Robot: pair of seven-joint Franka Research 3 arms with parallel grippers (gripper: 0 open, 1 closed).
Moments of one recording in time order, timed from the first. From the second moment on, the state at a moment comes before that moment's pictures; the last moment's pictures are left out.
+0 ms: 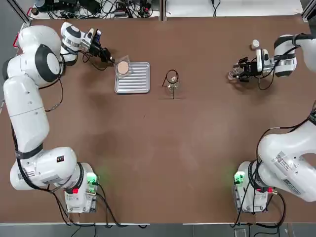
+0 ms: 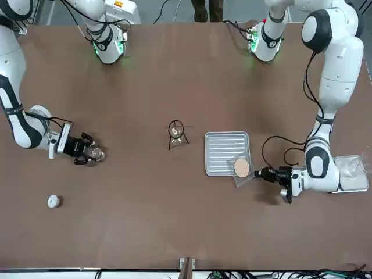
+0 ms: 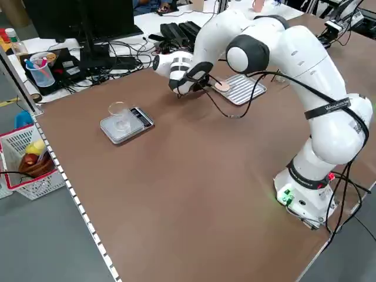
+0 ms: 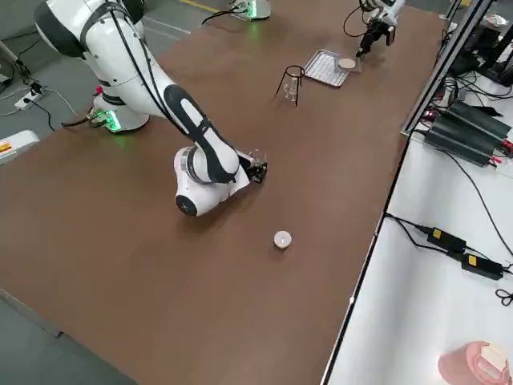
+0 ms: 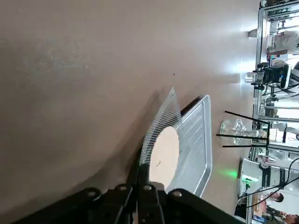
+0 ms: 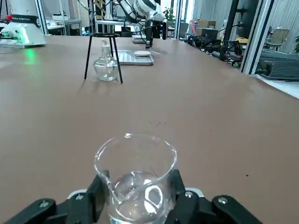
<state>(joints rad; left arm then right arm) 0.21 0.95 -0.17 -1.43 -0.84 1.85 0.80 -0.75 0.76 0.37 -1.95 0.96 1.95 -2.65</state>
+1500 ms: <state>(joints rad) 0.28 0.92 -0.51 -1.52 -1.20 1.86 0.80 -0.75 0.76 0.38 -1.95 0.96 1.95 -2.65</state>
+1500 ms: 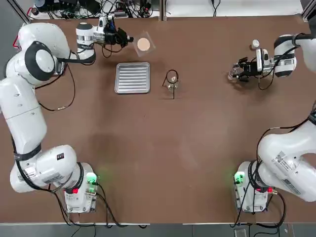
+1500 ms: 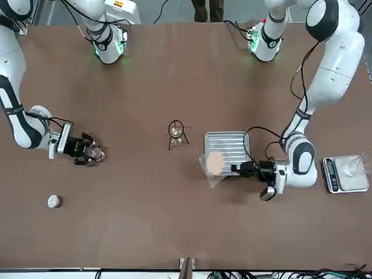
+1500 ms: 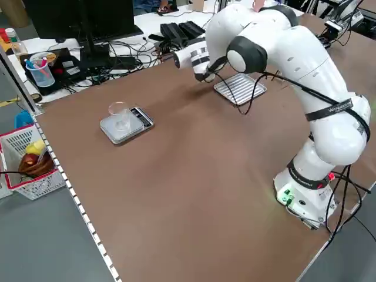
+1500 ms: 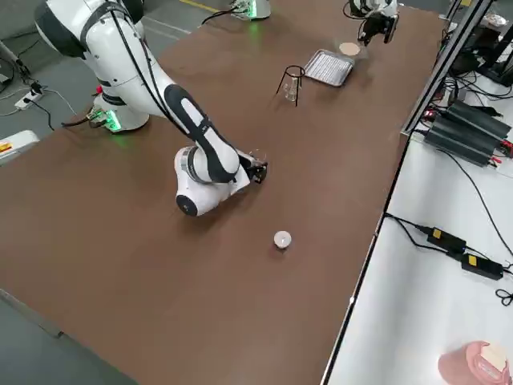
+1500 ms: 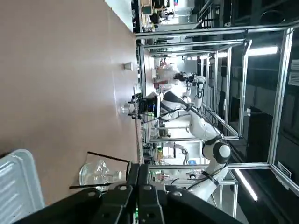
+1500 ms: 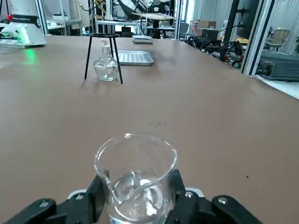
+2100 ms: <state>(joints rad) 0.14 0.92 -0.71 -1.58 -1.32 2.23 0.80 -0.75 0.76 0.38 -1.95 0.96 1.95 -2.65</state>
